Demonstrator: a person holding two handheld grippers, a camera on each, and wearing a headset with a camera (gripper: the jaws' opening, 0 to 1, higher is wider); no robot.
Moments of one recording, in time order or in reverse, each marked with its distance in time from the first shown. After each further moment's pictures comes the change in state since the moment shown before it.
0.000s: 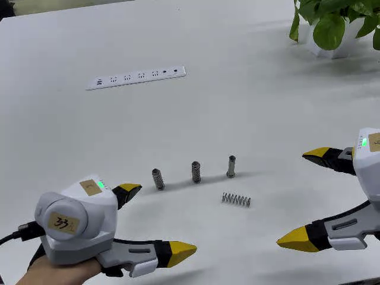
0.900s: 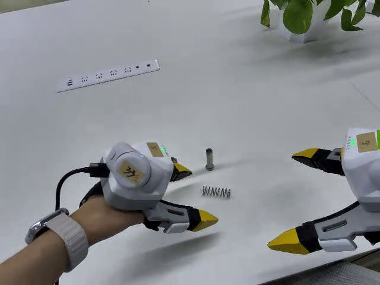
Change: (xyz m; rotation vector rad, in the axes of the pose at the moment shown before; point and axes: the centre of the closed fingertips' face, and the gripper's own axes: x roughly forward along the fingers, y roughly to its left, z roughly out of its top) left arm 0.088 -0.035 0.030 0.241 0.141 -0.246; right arm -0.010 0.008 -0.027 0.081 -0.008 -0.015
